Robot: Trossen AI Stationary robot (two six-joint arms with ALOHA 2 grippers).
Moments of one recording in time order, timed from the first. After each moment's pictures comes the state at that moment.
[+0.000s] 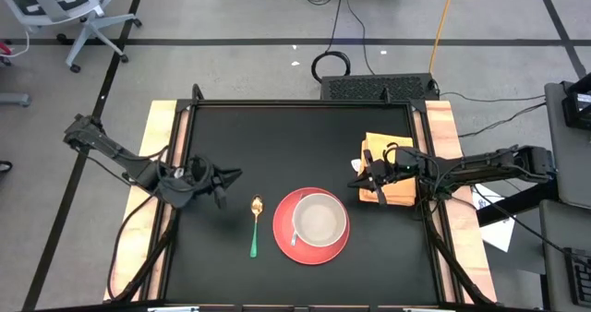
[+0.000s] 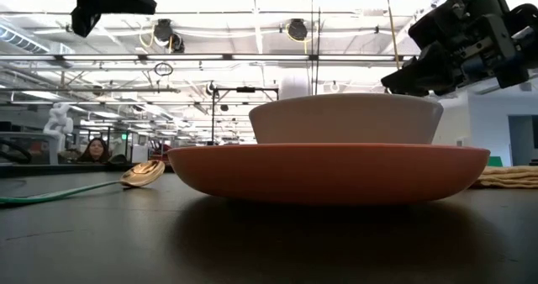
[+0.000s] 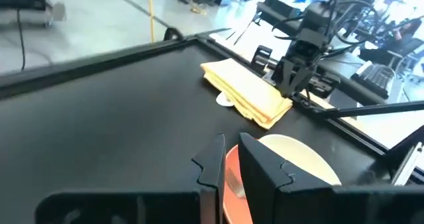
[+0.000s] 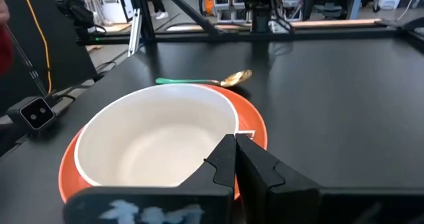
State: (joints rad) left arm -0.53 0.84 0.64 -0.25 -0.89 -0.77; right arm -0.16 0.92 0.14 0.55 -0.37 0.01
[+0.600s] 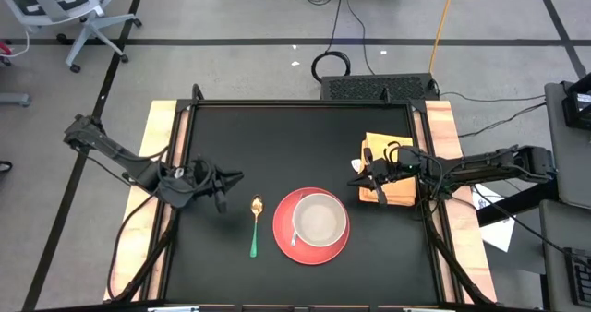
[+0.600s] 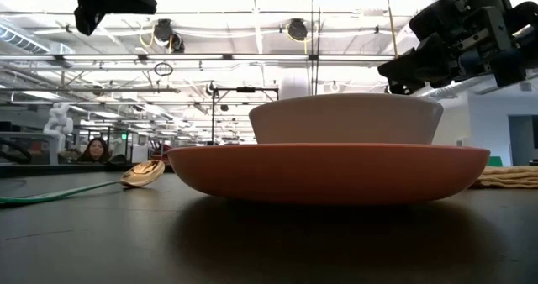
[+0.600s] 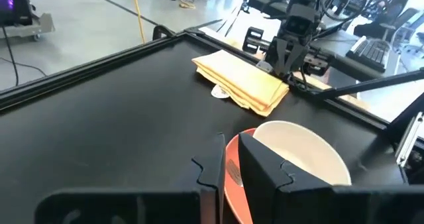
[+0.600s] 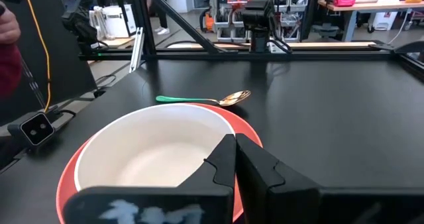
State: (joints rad) left arm -0.53 0.85 0.64 -0.24 -0.85 -0.66; right arm -0.16 0.92 0.14 0.62 -0.37 0.01
